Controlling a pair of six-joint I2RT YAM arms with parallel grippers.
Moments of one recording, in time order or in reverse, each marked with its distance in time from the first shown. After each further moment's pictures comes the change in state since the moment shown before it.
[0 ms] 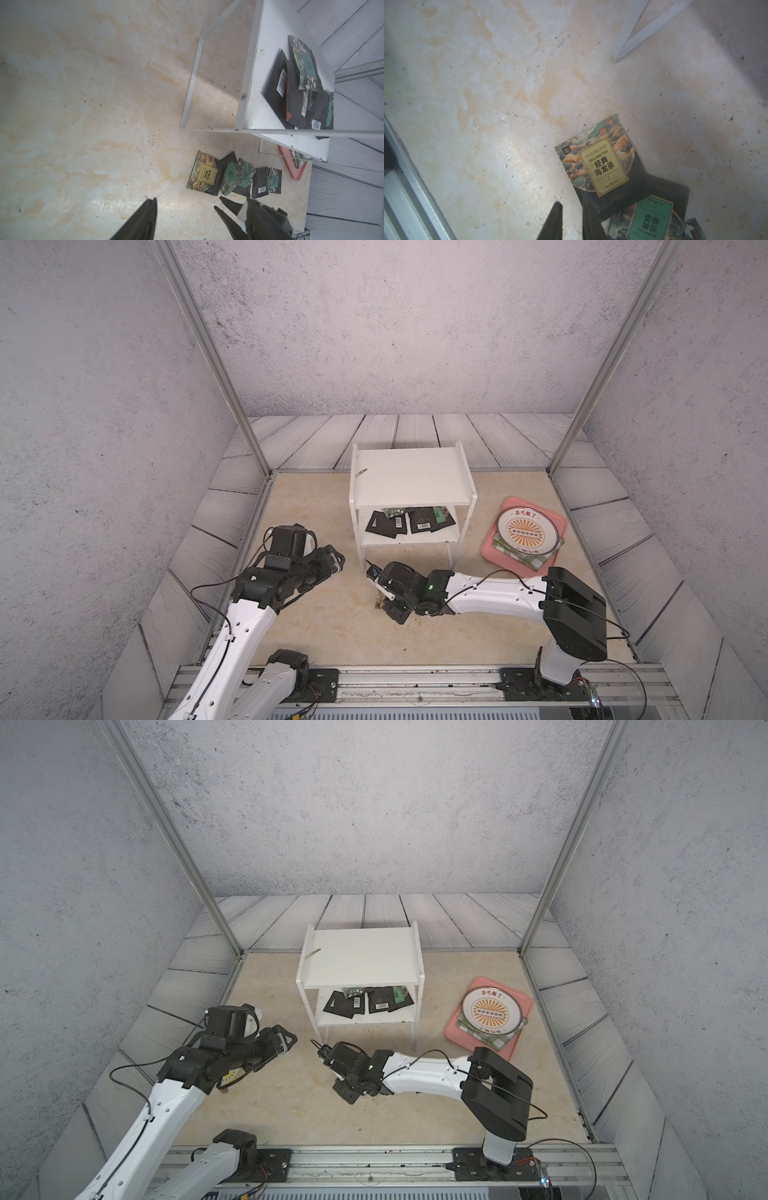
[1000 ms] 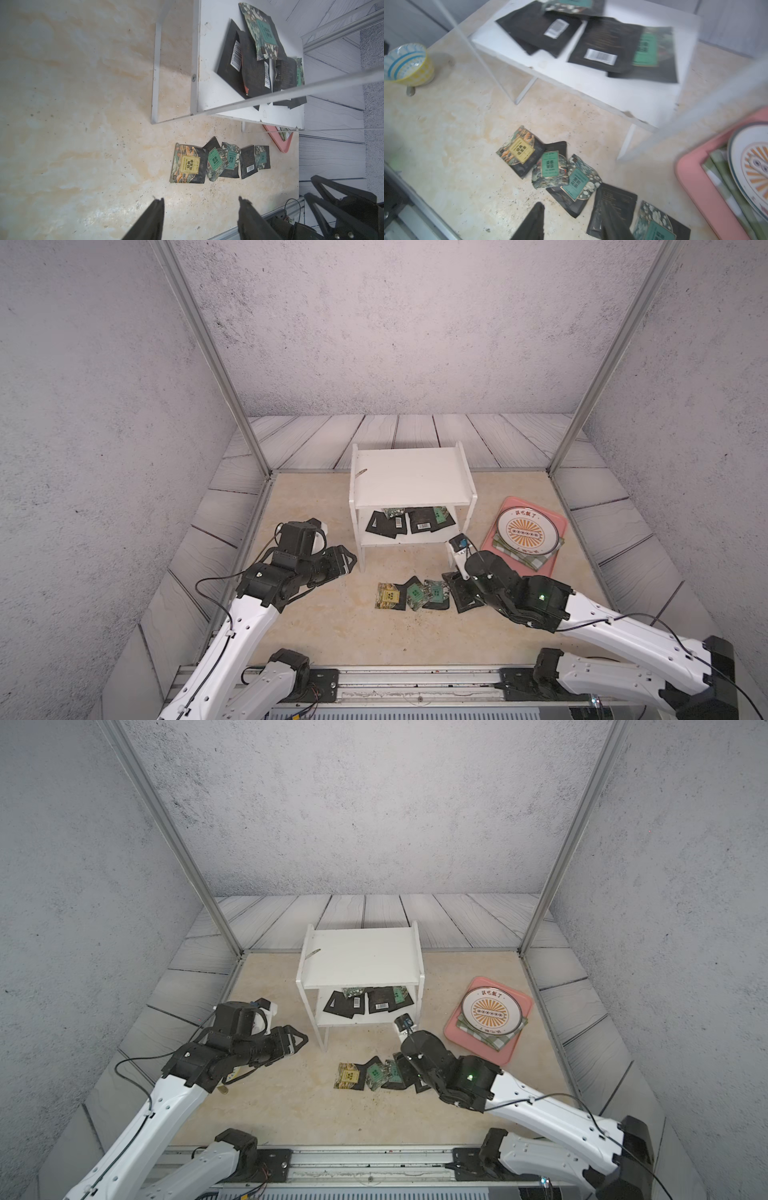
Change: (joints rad) left arm -0.108 0.042 0.033 0.050 0.065 0.058; right arm -0.241 -0.790 -0.319 -0.169 0.195 0.196
